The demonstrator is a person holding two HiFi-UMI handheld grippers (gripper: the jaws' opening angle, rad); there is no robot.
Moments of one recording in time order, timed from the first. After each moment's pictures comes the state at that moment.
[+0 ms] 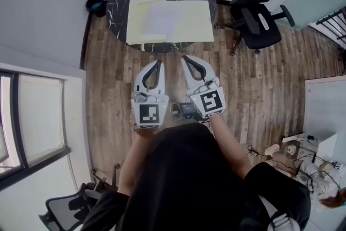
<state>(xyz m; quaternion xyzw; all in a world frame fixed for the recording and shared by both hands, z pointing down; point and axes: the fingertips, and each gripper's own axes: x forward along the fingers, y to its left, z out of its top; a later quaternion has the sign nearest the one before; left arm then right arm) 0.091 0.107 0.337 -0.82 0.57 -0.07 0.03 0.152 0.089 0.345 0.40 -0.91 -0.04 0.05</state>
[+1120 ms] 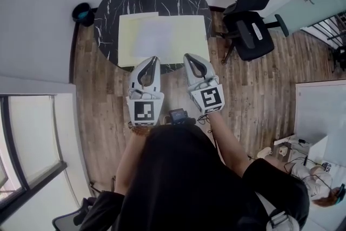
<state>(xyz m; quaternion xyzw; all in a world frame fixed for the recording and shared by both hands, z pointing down) 0.061 -0.062 0.346 -0.84 0.53 -0.06 0.05 0.148 -0.082 0.372 0.44 -0.89 -0.04 0.08</state>
